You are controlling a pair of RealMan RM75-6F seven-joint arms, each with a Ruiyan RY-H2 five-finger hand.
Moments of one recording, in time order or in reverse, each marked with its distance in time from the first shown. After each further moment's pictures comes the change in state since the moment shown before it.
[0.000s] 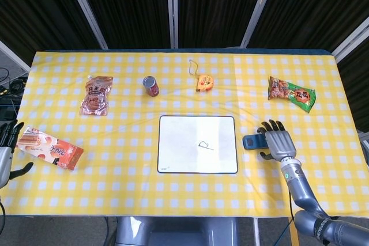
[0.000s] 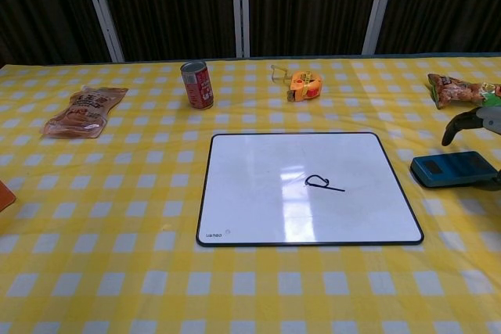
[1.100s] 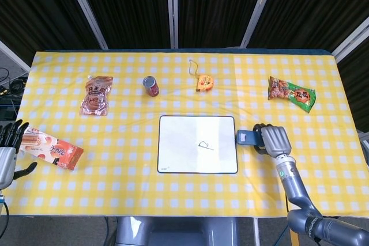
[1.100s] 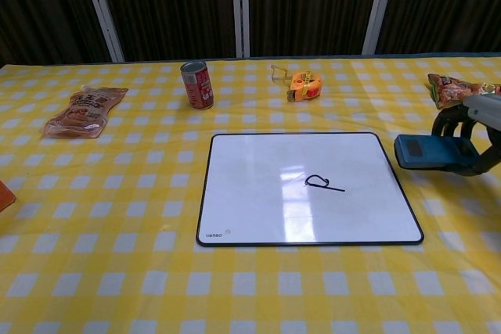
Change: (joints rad) left arm -0.004 -0.013 0.005 0.002 0.026 0.014 0.002; right arm 0.005 -0.095 -0.002 0.104 -0.117 0.100 0.156
